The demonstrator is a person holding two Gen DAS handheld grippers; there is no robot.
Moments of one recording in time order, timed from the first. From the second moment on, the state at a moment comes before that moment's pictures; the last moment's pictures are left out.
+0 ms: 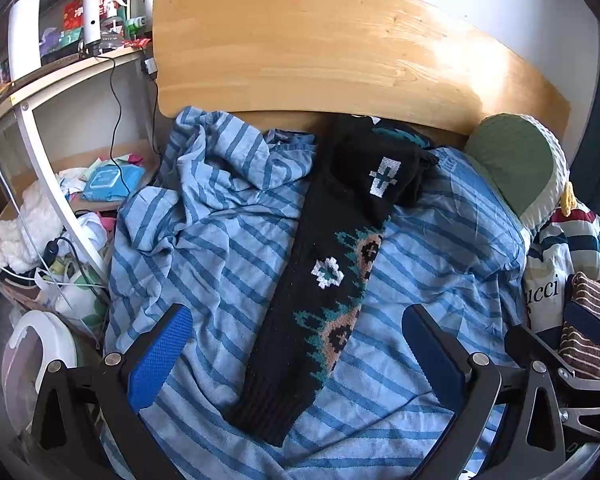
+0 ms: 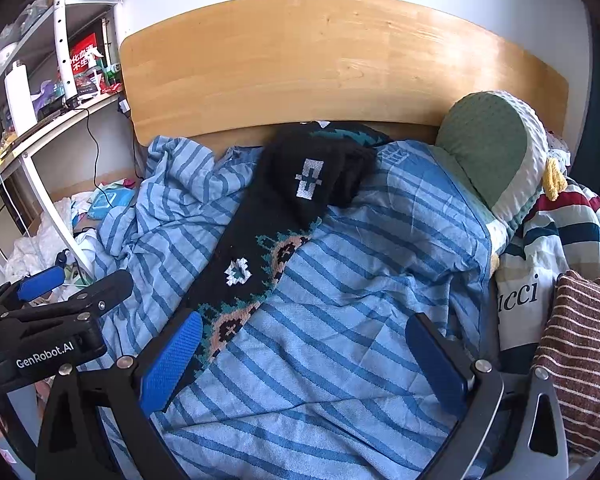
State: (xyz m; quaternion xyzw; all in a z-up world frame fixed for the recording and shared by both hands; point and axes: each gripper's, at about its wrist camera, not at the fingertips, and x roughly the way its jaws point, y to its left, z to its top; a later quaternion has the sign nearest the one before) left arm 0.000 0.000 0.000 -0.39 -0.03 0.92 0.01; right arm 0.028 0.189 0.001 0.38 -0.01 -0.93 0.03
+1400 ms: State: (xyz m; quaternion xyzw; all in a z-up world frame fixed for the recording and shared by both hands) left arm -0.014 -0.001 -0.036 -0.41 -0.04 0.91 0.05; right arm 0.014 0.191 -0.037 0.41 -0.02 -0.91 0.02
